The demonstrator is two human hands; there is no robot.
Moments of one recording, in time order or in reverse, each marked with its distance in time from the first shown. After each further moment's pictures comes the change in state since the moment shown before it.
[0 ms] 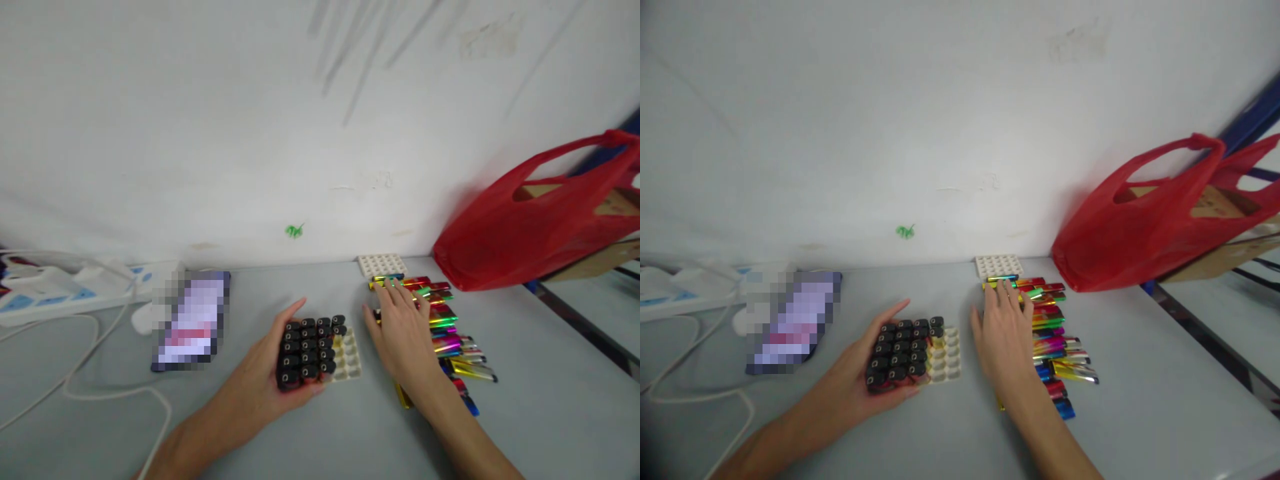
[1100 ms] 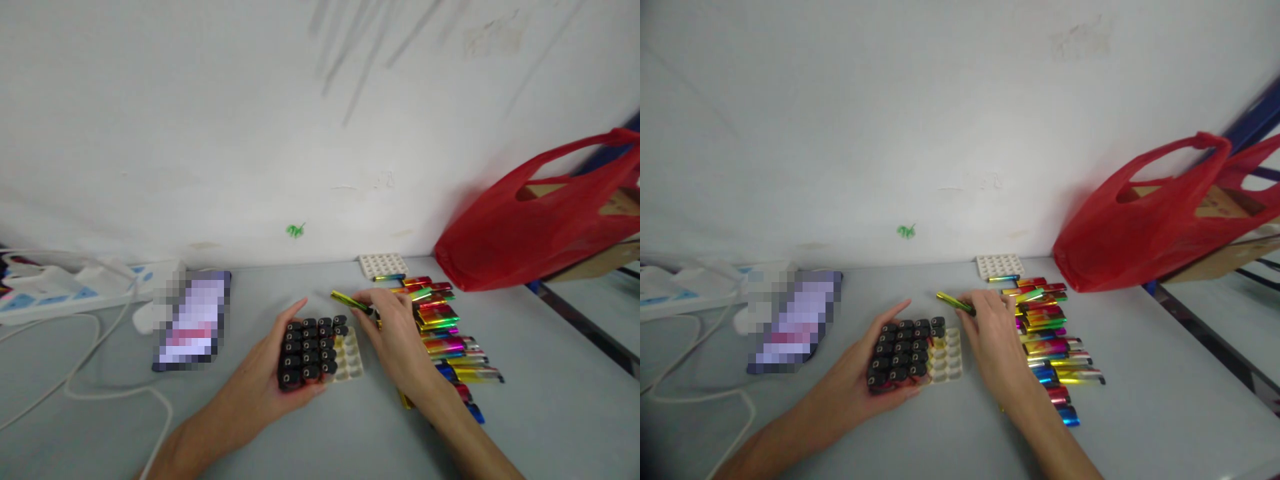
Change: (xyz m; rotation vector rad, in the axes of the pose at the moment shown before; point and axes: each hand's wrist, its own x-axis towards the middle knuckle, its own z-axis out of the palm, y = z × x) left_hand 0.002 -0.001 0.001 0.018 0.010 0.026; right_hand 0.004 -0.008 -0.013 0.539 -0.024 -0.099
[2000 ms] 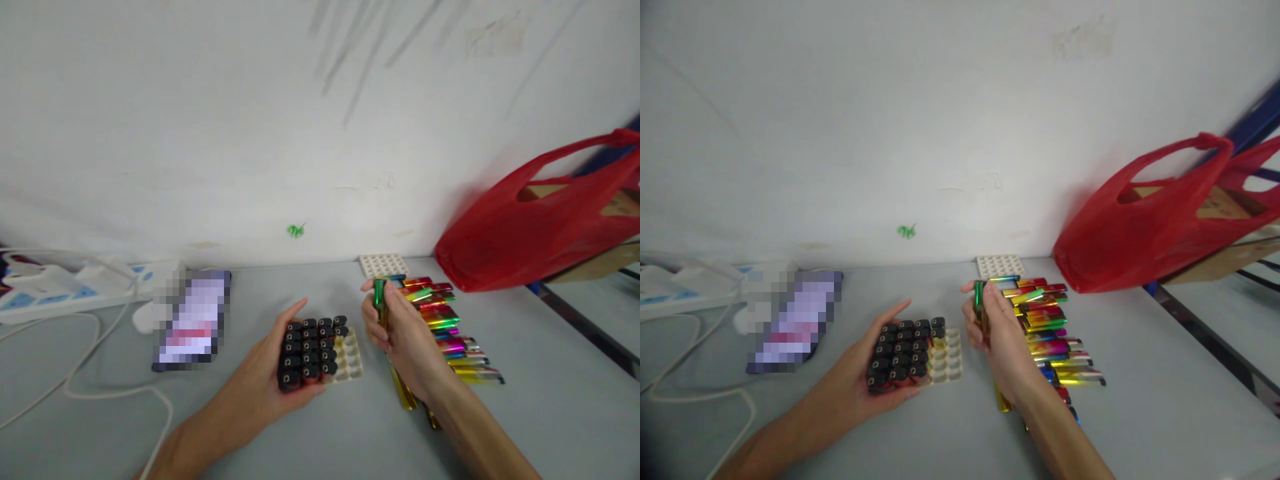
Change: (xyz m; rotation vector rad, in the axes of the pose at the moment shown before) left_hand -0.001 0.004 -0.001 -0.012 -0.005 -0.021; right_hand 0.007 -0.022 -0.012 1.339 -0.037 0.591
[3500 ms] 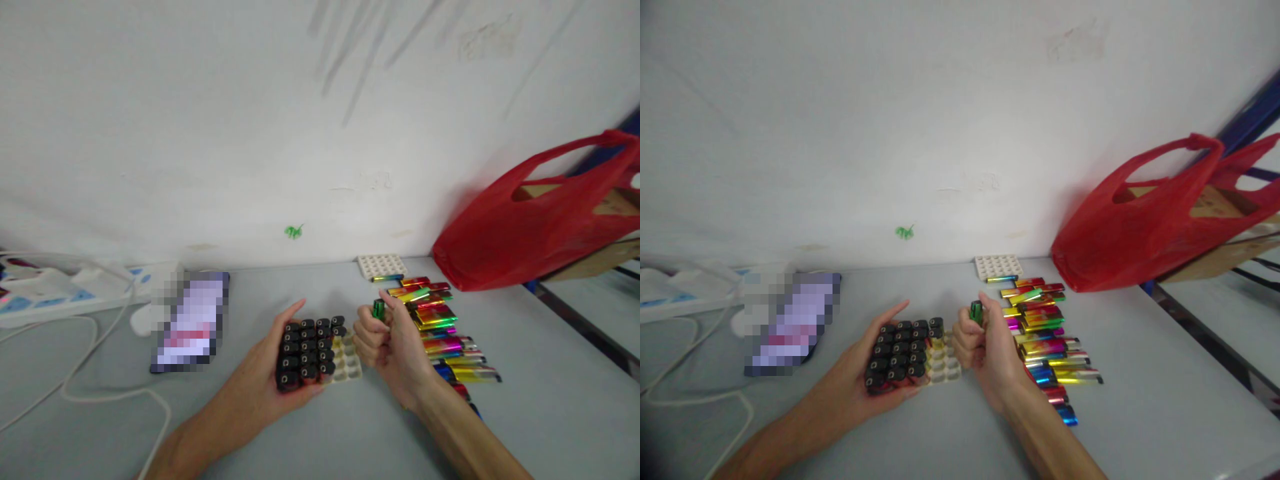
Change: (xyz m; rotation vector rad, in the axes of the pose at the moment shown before) left_hand 0.002 0.001 0.001 0.010 0.010 0.021; right_hand -0.001 0.011 0.002 0.236 -0.240 0.204
